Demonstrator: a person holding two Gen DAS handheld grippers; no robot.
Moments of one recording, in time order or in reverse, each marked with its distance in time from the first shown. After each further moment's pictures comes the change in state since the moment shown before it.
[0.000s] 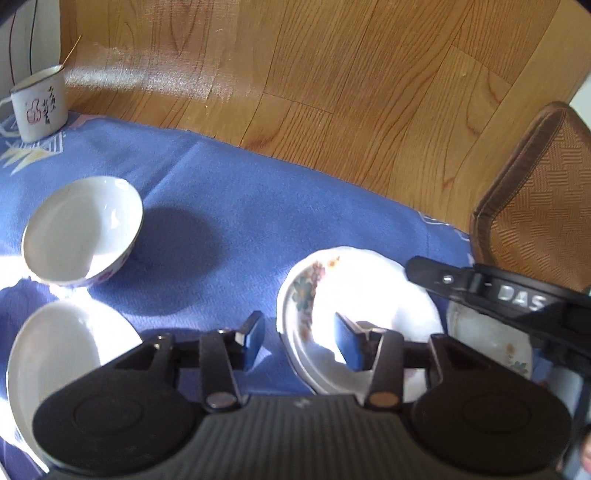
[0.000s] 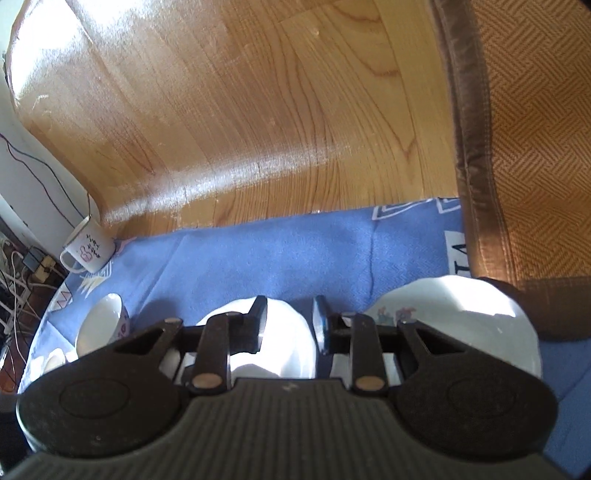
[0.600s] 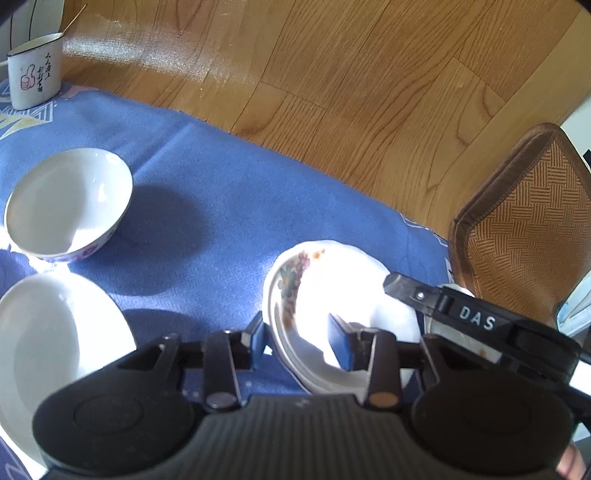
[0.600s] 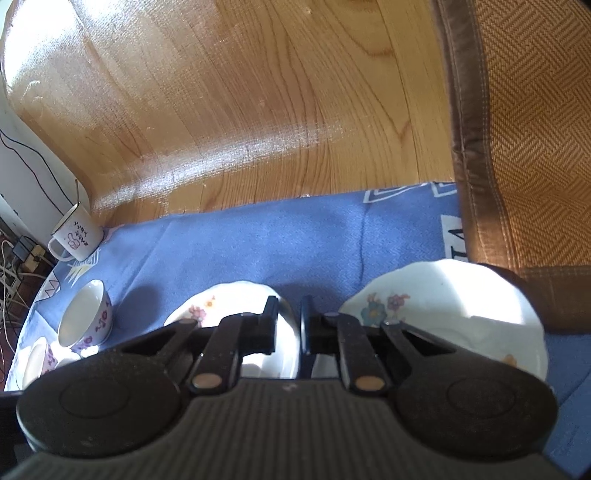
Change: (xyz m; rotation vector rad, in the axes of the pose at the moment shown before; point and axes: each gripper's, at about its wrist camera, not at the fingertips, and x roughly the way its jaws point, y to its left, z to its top) left arm 0.002 0.007 -0.001 -0.058 0.012 -0.076; right arm 0.001 -0.003 -0.006 -0.015 -0.015 -0.036
